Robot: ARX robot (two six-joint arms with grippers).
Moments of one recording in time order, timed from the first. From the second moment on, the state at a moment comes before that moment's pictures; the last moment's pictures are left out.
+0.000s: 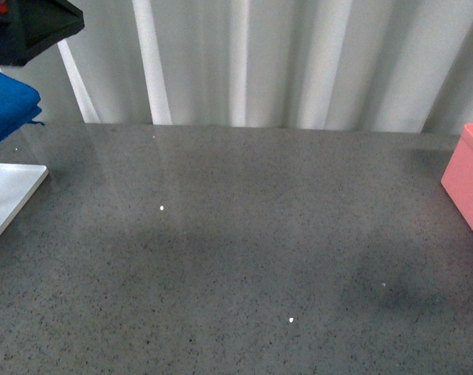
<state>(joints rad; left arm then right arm) -0.07 1.40 0.72 0.36 0.16 0.01 0.00 0.00 0.02 0.00 0.00 -0.01</state>
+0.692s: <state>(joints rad) 0.11 1.95 1.53 -0.24 -0.11 0.23 0.00 0.00 0.02 0.00 0.00 -0.01</state>
